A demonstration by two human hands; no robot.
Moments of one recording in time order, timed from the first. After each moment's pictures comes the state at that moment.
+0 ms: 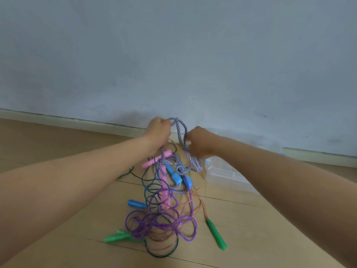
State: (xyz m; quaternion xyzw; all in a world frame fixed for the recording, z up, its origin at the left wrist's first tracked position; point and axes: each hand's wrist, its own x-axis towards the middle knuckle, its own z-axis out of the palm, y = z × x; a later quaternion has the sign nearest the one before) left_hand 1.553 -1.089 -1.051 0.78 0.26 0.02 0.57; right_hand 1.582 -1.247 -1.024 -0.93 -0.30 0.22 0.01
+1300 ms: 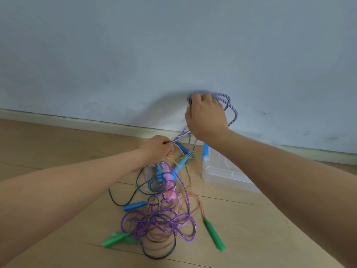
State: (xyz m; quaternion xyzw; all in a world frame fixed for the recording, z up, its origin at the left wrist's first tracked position) left_hand 1.535 -1.084 -1.099 0.89 0.11 -0.11 0.42; right_hand 1.604 -1.243 -1.013 -0.96 -0.22 -0.16 0.10
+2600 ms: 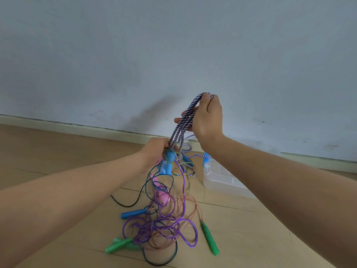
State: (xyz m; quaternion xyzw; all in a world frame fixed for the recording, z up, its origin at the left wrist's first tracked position) left_hand 1.529 -1.091 -1.073 0.74 0.21 -0.08 0.64; right_hand 1.574 -1.229 -0.978 -0.70 -0.02 0.02 0.72
